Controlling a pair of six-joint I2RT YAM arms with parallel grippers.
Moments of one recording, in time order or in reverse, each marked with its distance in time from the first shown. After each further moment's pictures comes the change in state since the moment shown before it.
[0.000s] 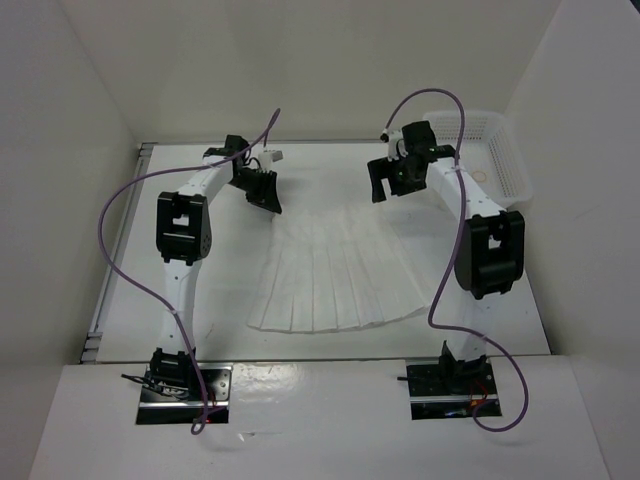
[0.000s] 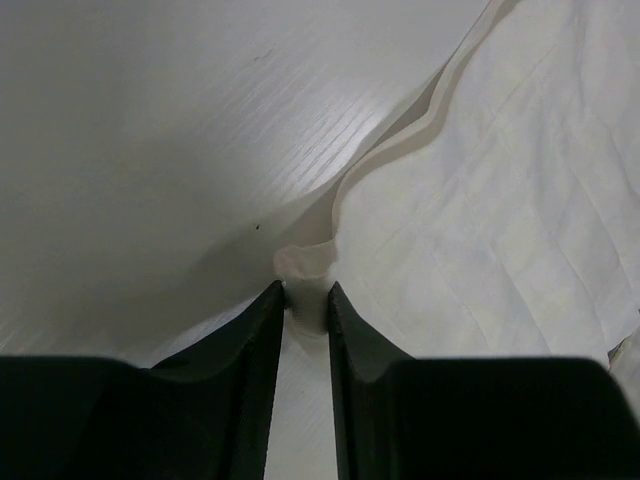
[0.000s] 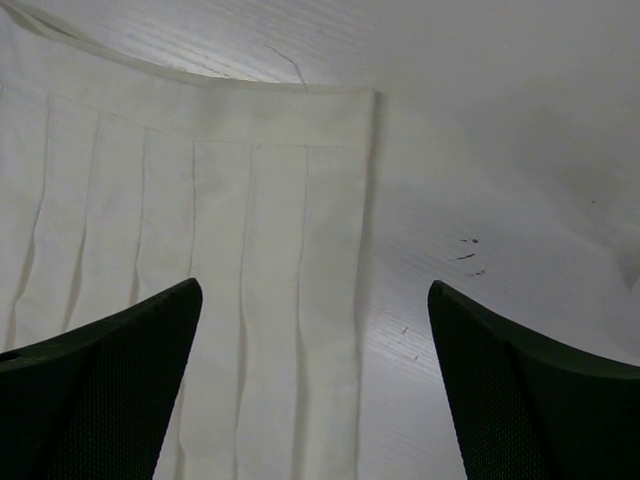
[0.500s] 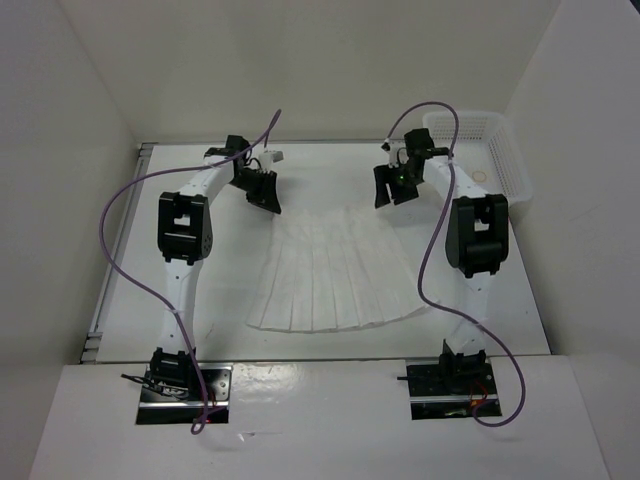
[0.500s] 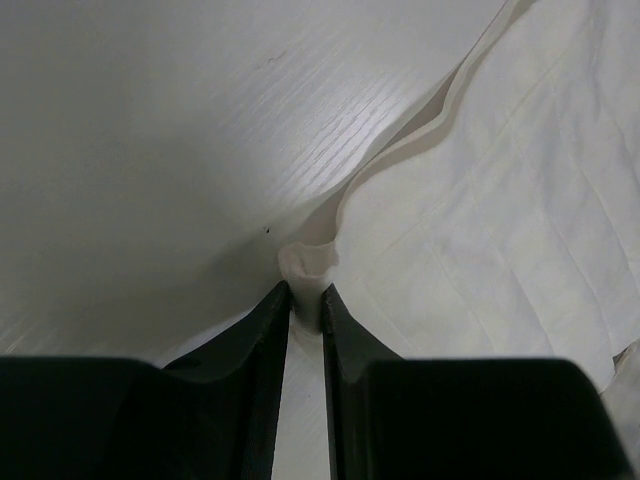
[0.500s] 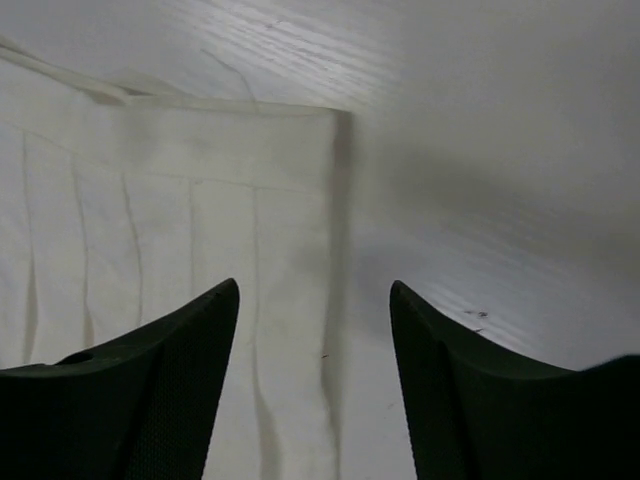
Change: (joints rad) left arm -0.001 0.018 0.026 -0.016 -0.014 -0.001; right arm -0.060 0.212 0.086 -0.001 -0.130 -0.012
